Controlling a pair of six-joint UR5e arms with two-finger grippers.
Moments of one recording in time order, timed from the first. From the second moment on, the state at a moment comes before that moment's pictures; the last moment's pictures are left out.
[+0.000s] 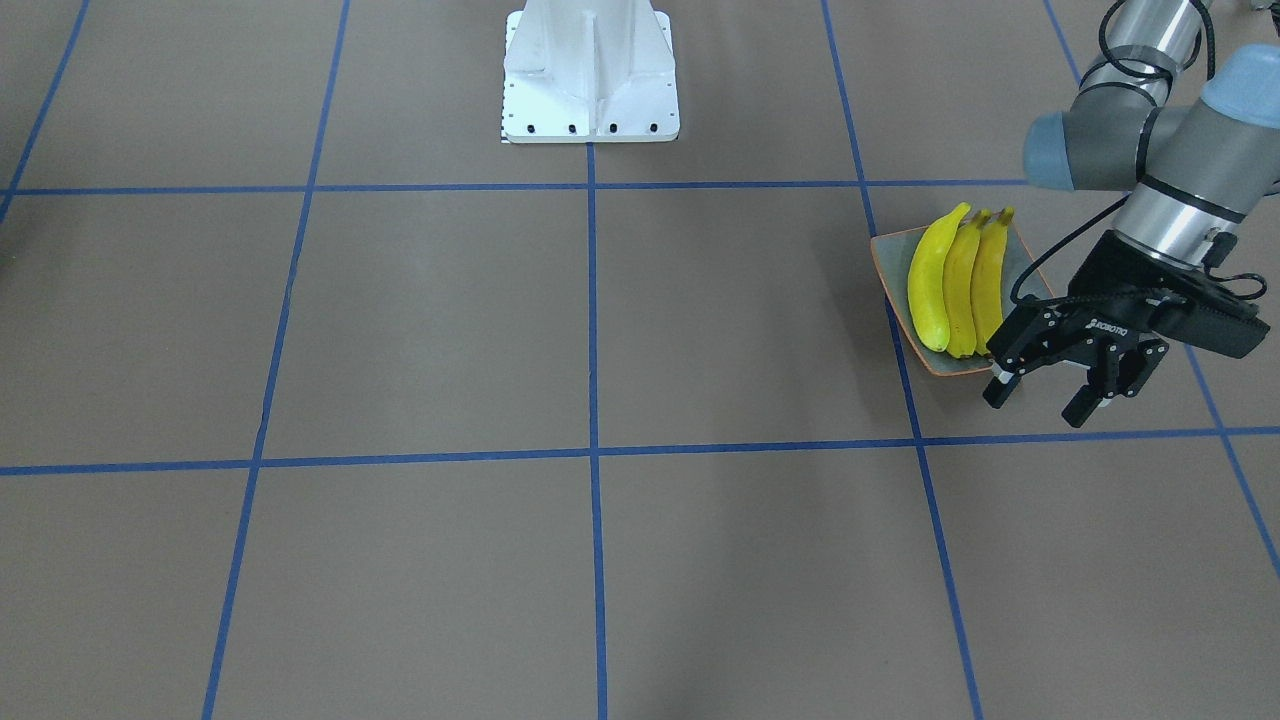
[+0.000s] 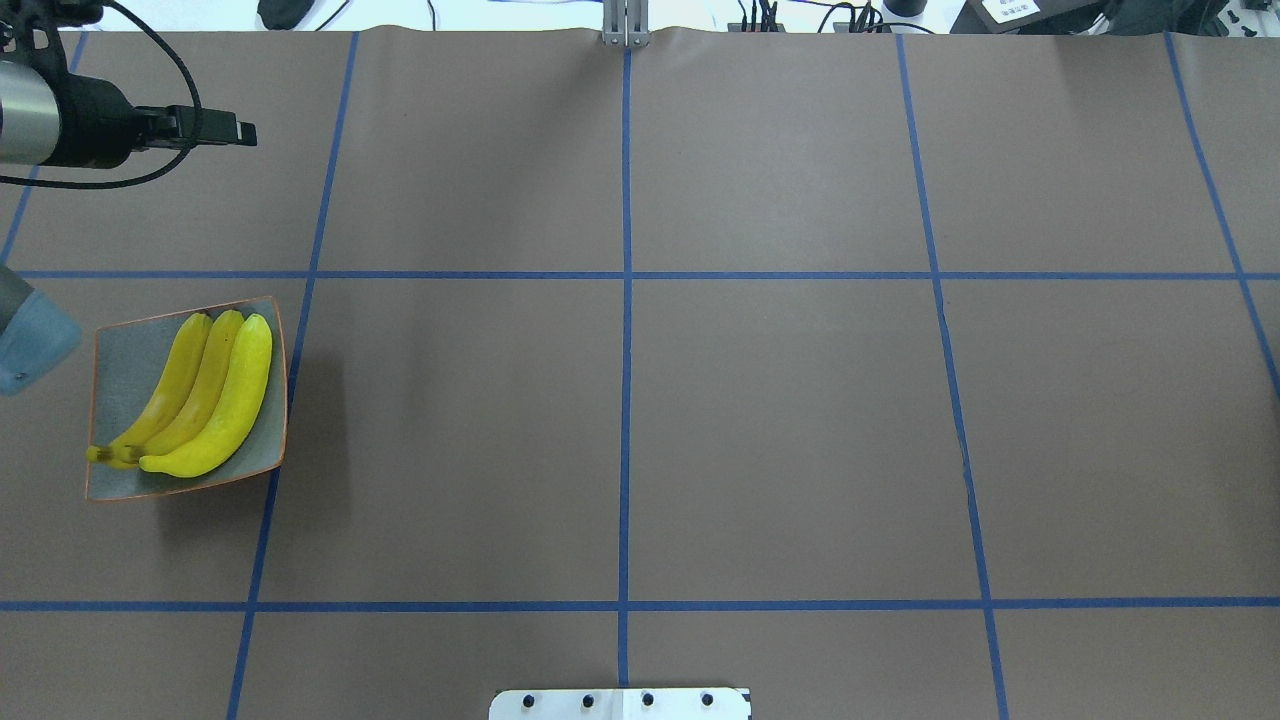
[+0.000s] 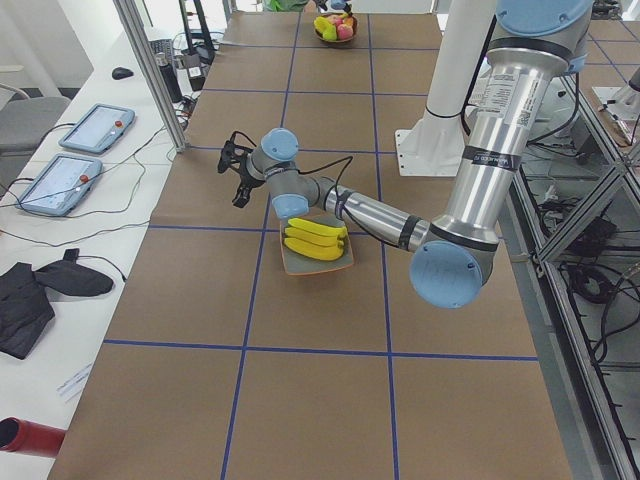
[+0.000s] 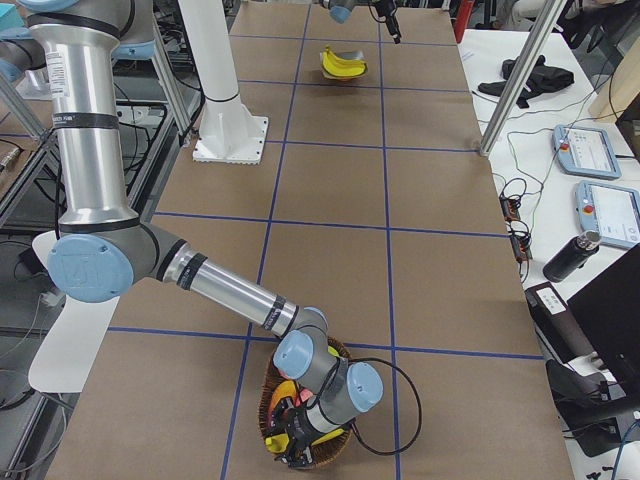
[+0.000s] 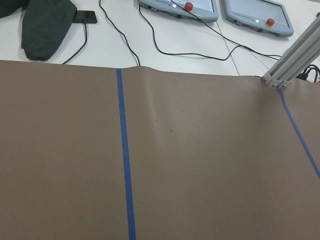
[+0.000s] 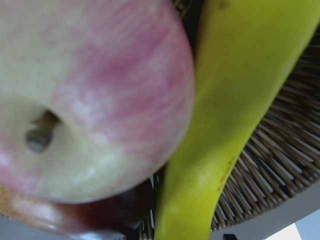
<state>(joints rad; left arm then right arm) -1.04 -1.82 -1.64 -2.44 -1.99 -0.99 1.53 -1.51 1.04 -1.73 1.97 -0.81</state>
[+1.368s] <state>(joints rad) -1.04 -1.82 -1.64 -2.44 -1.99 -0.99 1.66 -1.50 1.22 -1.81 1.92 -0.83</state>
